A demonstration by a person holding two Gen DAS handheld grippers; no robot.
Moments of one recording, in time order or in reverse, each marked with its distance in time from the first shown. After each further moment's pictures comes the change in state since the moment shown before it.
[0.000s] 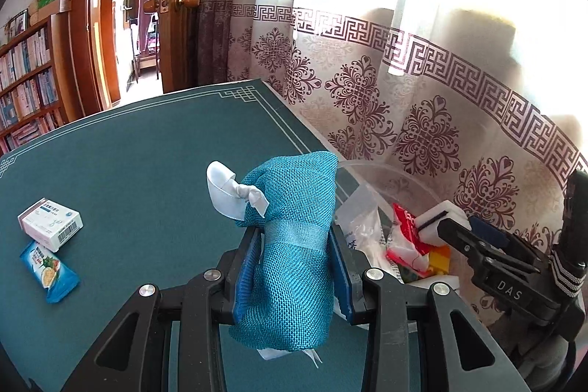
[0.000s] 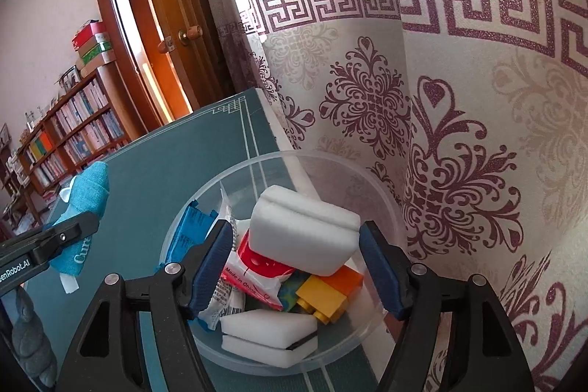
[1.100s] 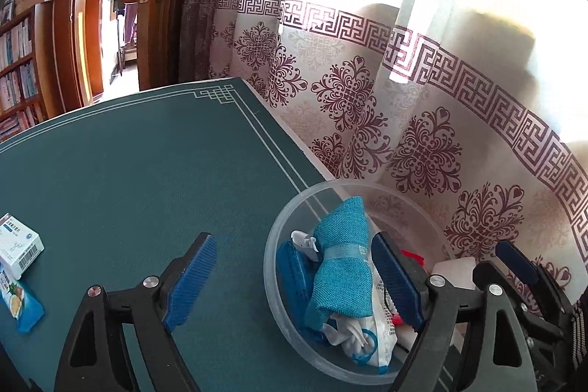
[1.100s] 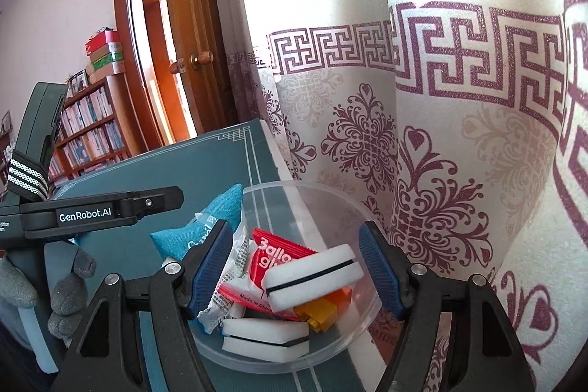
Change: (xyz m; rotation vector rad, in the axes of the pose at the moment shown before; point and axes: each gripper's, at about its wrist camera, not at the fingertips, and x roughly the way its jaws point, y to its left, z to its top) left arm 0.034 0.005 0.023 -0.033 0.000 -0.058; right arm -0.038 0.014 -0.006 -0.078 -0.169 -0.038
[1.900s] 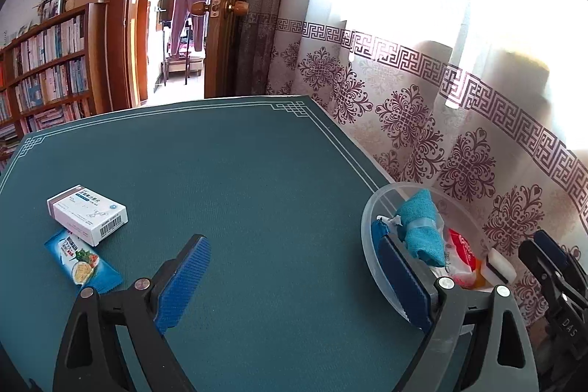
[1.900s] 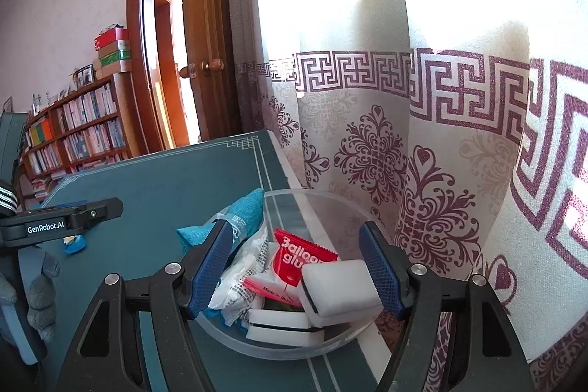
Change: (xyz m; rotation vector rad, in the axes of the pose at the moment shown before) left arm -0.057 0.067 -0.035 -0.076 -0.092 0.138; right arm -0.028 0.032 -0.007 -0.068 -0.041 -0.010
